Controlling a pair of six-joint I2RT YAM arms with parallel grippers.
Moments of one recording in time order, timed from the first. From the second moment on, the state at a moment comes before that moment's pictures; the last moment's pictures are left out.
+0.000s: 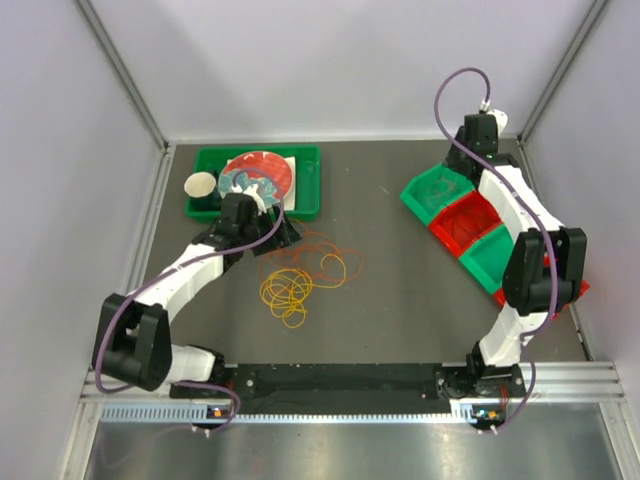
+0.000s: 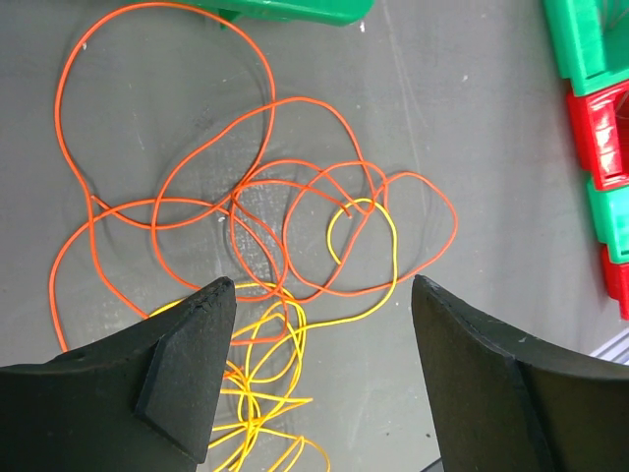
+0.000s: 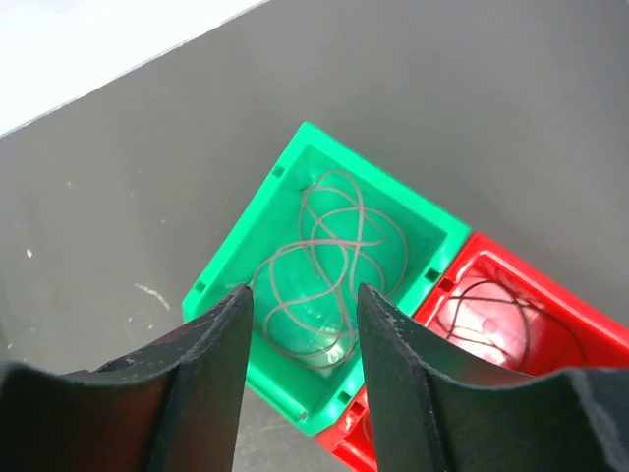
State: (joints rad) left arm -0.31 1.35 0.83 -0.18 0.27 -0.59; right arm 0.08 1.76 1.49 -0.36 0.26 0.40
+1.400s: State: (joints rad) left arm -0.26 1.05 0.76 -0.44 0.02 -0.61; right arm 0.82 2.05 1.48 -0.34 0.14 0.34
